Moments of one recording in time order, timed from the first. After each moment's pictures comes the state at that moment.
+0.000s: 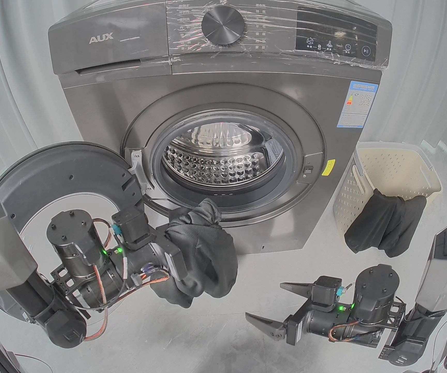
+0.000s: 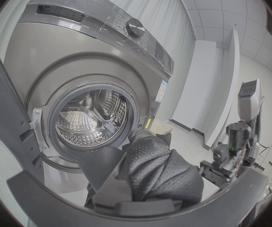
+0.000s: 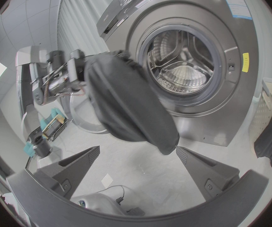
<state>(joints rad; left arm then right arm) -0.57 1.90 -0.40 -1.55 -0.20 -0.11 0.81 2.03 -0.20 -1.54 0.05 0.18</state>
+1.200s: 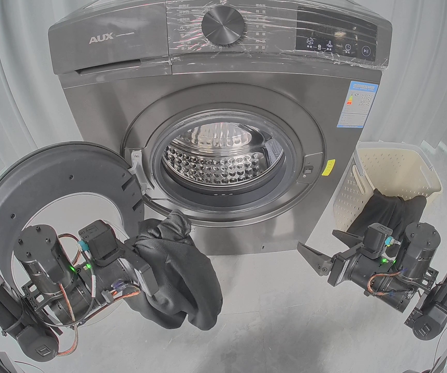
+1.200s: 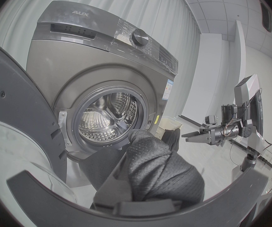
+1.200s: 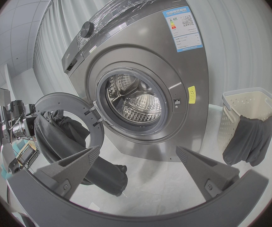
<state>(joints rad) -0.56 1.76 -0.22 -1.55 -0.11 -0.05 0.56 1.88 -0.22 -1.54 -0.03 0.22</state>
